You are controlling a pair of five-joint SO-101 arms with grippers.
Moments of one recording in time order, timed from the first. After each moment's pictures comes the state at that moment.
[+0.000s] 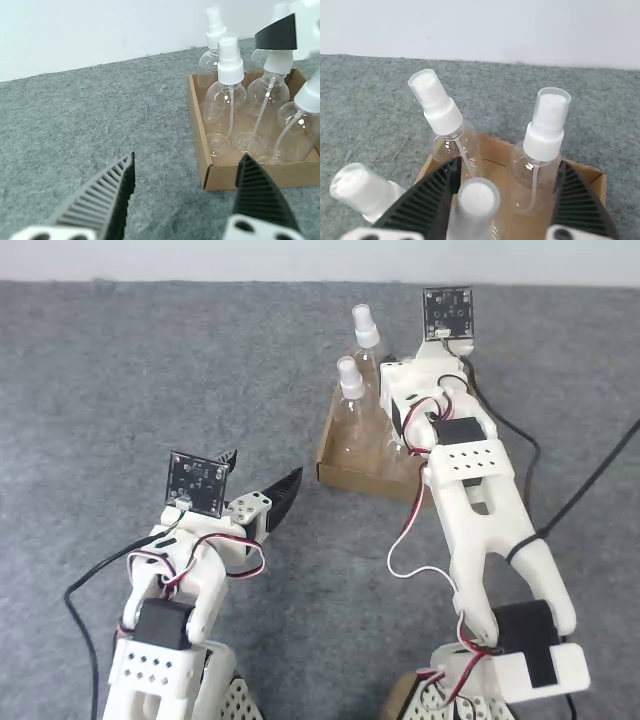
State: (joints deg) left arm 5.7 -81.8 79.0 40.9 1.6; right arm -13.2 -5.7 22.1 23.2 -5.1
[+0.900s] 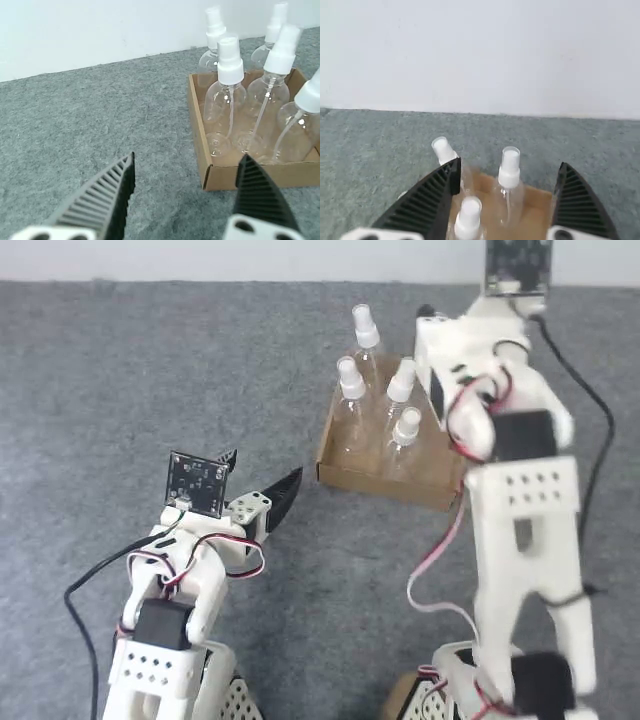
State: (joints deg) left arm 5.7 -81.8 79.0 40.9 1.6; right arm -10.5 -19.7 -0.4 52.1 -5.1
